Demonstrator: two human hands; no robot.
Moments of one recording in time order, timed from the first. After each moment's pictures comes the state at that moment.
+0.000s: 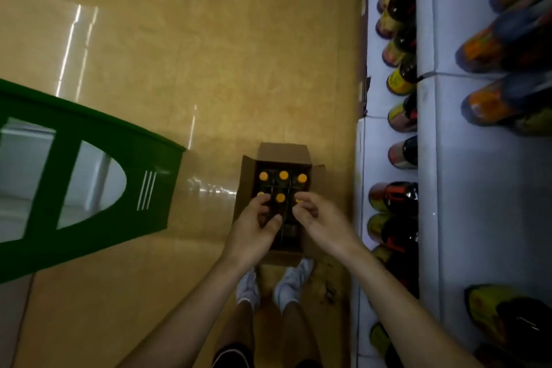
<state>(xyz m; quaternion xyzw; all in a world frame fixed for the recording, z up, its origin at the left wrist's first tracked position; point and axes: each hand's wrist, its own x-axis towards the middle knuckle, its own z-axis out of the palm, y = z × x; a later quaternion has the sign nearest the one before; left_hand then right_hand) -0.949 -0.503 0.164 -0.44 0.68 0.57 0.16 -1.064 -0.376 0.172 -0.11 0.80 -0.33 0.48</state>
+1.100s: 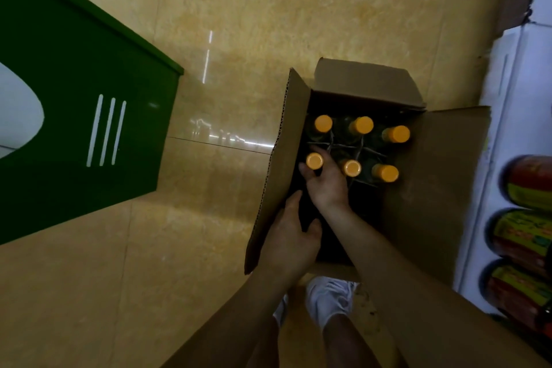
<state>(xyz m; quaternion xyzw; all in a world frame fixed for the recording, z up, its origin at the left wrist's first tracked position) -0.890 -0.508 -0.143 -0.47 0.61 0.58 0.25 -0.994 -0.469 -0.236 -0.01 0.85 -0.34 0.41</state>
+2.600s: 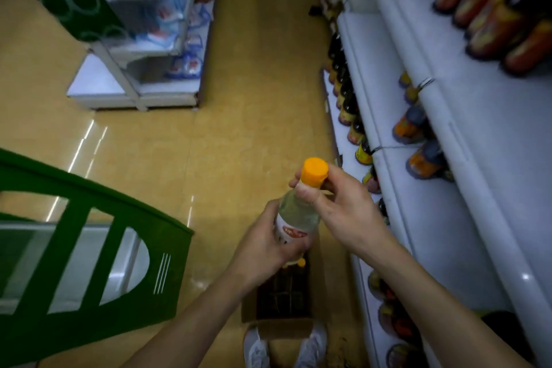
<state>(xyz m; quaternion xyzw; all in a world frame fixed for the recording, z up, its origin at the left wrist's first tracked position) -0.968 -0.528 0.346 -0.19 0.77 0.61 0.03 -1.077 -0.398 0.416 -0.24 0.80 -0.52 0.20</state>
